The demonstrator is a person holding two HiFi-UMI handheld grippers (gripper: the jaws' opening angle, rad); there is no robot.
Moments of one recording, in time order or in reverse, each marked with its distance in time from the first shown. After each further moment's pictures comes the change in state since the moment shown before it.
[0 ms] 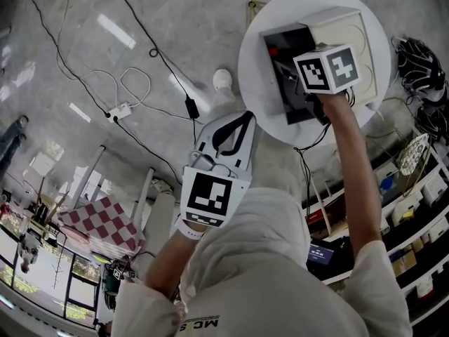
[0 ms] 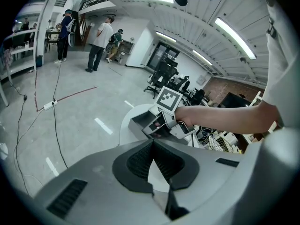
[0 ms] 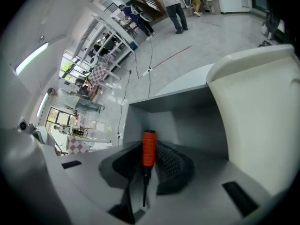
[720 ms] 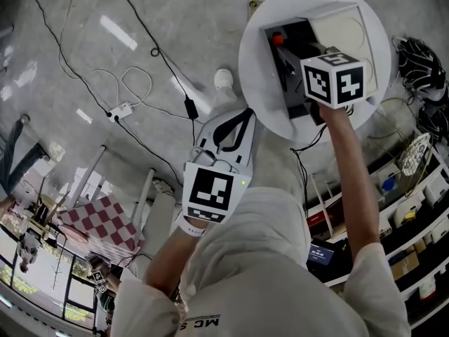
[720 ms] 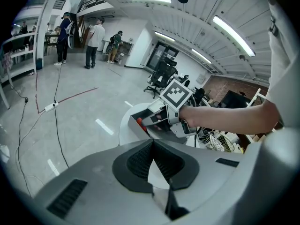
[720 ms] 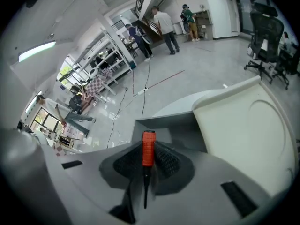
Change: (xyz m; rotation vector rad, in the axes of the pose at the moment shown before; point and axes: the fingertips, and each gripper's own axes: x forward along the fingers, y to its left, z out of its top) left arm -0.003 -0.008 -0.011 0.019 0.000 0.010; right arm -0.030 0.001 0.015 -0.037 -0.250 -0.120
